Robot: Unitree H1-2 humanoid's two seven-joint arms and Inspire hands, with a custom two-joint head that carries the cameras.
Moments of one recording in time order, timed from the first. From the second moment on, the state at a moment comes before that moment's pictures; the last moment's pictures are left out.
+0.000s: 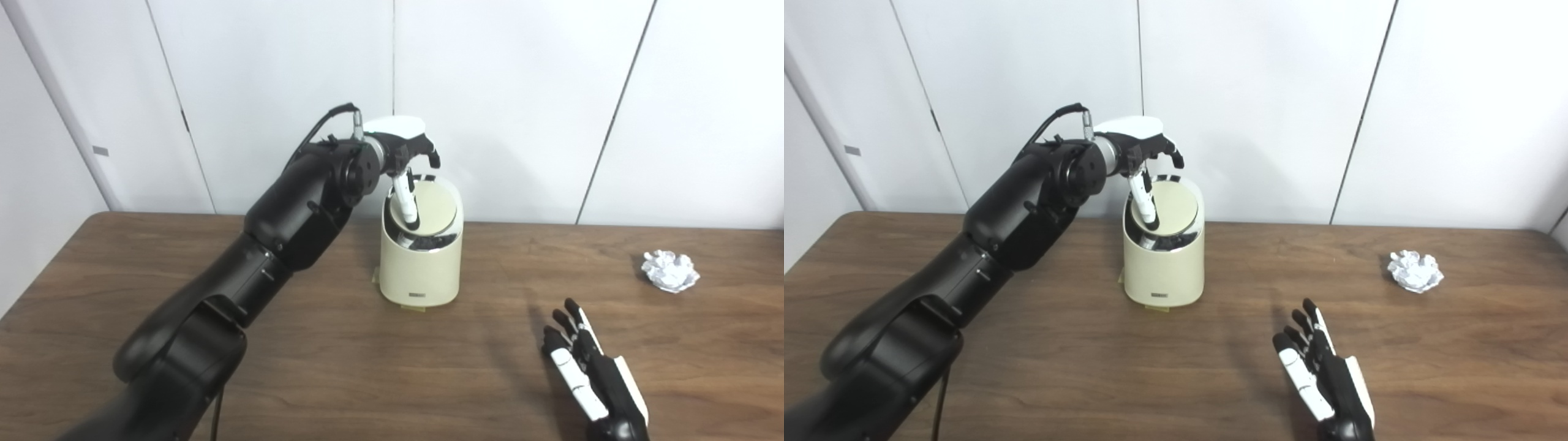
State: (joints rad) left arm -1.10 0.23 -0.52 0.41 0.79 0.33 -0.64; right arm 0.12 -0.03 0.04 -0.31 -0.06 0.22 -0.03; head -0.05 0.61
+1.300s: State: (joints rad) left arm -0.66 0.19 0.01 -0.11 0.44 0.47 -0.43; right arm 0.12 -0.04 0.04 -0.31 -0.05 0.22 -0.03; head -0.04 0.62
